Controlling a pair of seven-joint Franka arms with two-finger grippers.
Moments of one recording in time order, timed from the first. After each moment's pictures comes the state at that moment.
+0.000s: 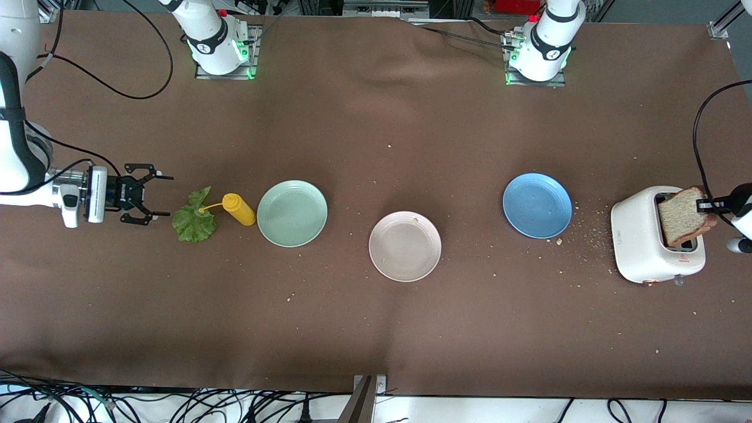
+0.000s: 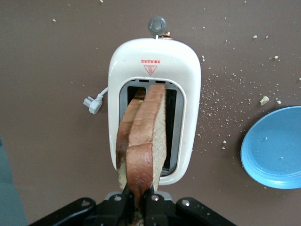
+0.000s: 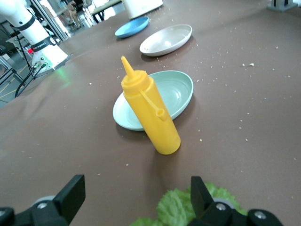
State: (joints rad) left arm 0.24 0.42 0.01 -1.39 0.19 1.60 0.19; right arm -0.17 0.57 -0.20 -1.86 0.97 1.65 -2.14
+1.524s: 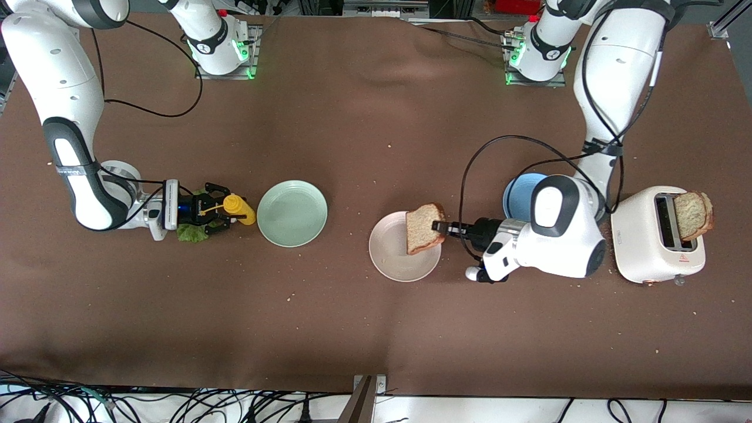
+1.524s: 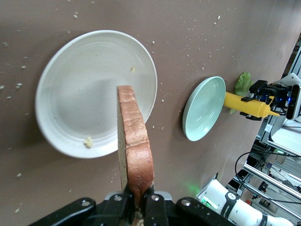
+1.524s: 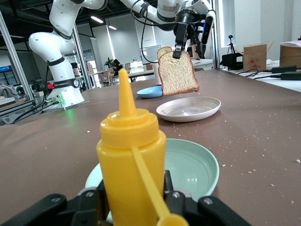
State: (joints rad) left arm -0.26 0.80 -0.06 -1.30 -0.85 1.82 0.07; right arm -0.17 0.79 0.00 -1.82 1.24 1.59 -2.45
